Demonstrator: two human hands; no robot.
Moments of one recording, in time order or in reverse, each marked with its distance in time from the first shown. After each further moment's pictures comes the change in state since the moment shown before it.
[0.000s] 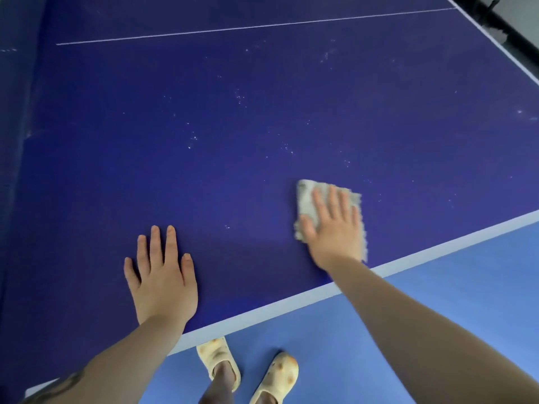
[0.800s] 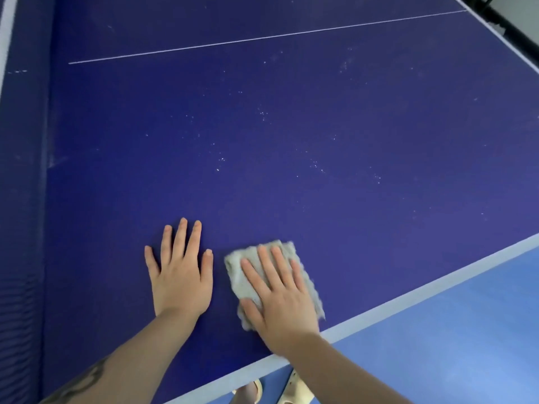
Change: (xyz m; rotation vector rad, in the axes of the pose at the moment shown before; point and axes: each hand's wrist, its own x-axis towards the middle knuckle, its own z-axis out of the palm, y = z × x) left_hand 0.081 -0.032 -0.018 -0.044 -0.067 0.175; right_hand -0.076 -0.150 0.022 0.036 0.106 -0.437
